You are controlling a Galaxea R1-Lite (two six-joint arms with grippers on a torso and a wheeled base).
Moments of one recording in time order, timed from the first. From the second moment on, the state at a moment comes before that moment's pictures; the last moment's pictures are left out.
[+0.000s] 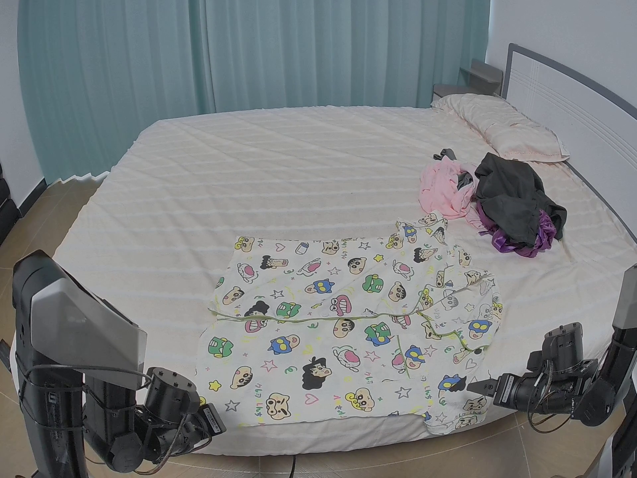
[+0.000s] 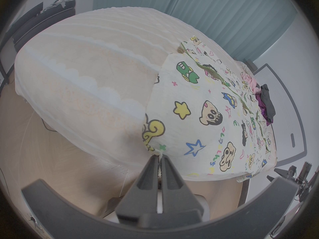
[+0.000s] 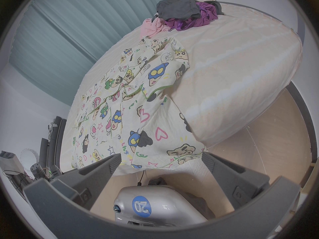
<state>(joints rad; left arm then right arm) -0.47 2.29 -0.06 -1.33 0.16 -0.86 0.23 1.99 -0.05 -1.10 0.09 0.59</state>
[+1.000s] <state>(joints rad) -0.38 2.11 -0.11 -1.33 0.15 -0.90 0.16 2.14 -0.14 -1.23 0.09 0.48</state>
